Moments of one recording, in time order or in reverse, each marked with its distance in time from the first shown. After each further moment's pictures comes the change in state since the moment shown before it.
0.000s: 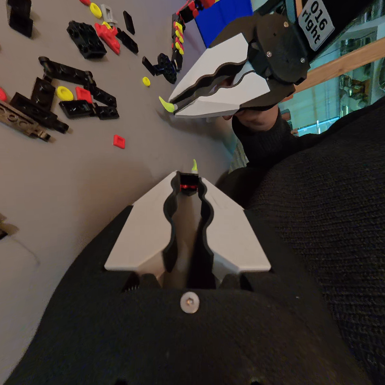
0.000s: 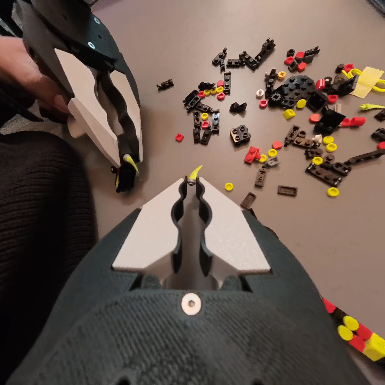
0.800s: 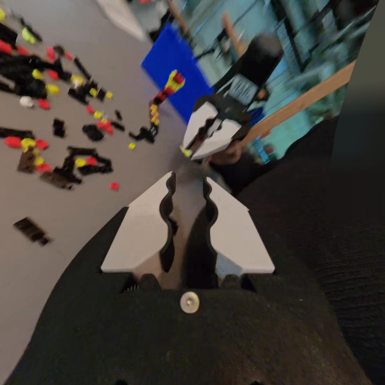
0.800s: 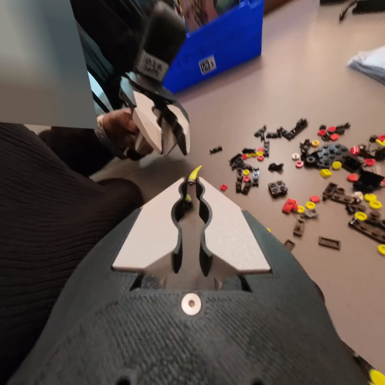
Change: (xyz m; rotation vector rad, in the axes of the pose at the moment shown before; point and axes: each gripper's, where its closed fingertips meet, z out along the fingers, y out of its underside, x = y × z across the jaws) left arm 0.034 -0.041 -0.045 0.264 0.086 0.149; right arm -0.041 -0.051 -0.026 0.318 -0.257 0.040
